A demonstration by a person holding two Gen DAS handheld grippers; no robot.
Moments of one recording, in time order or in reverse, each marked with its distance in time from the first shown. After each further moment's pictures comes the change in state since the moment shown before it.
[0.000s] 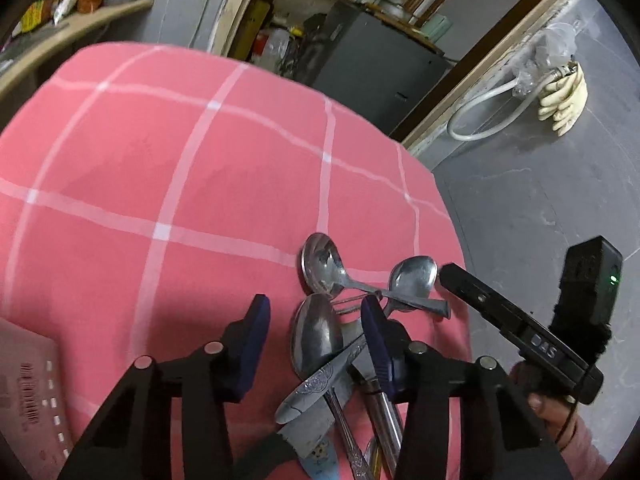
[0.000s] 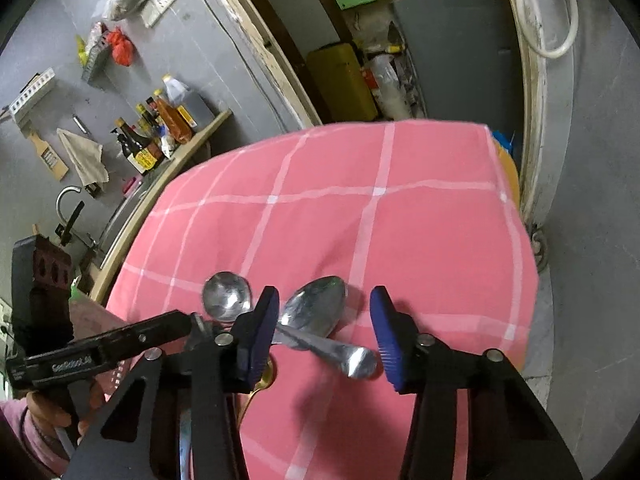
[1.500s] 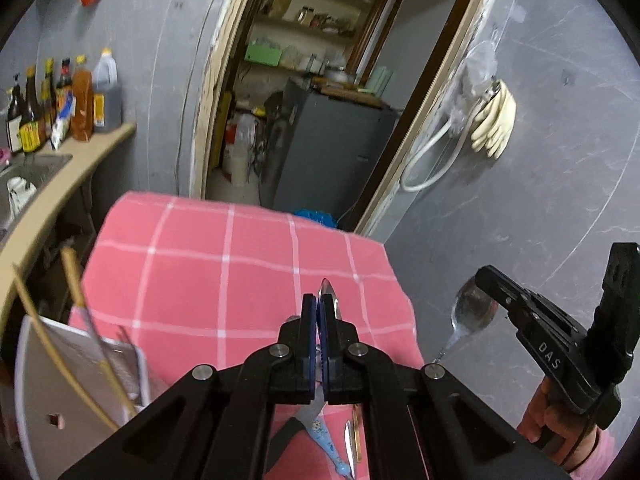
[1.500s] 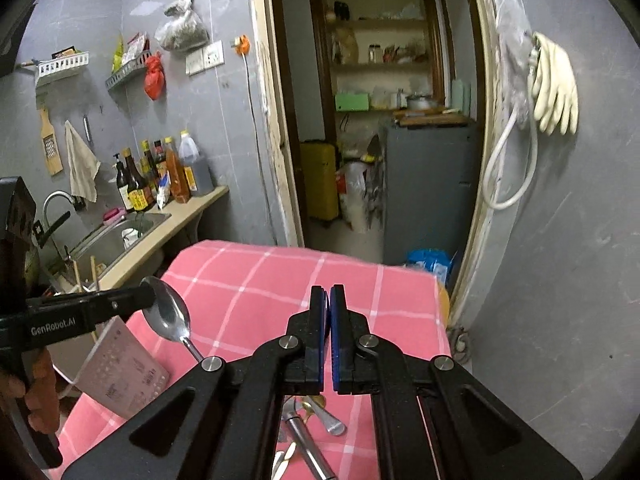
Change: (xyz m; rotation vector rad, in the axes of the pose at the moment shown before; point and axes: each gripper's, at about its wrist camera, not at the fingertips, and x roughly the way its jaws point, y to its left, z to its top) left arm -0.167 -0.040 0.029 0.229 -0.254 0.009; right arm -0.190 0.146 0.024 -0.221 -0.375 -0.277
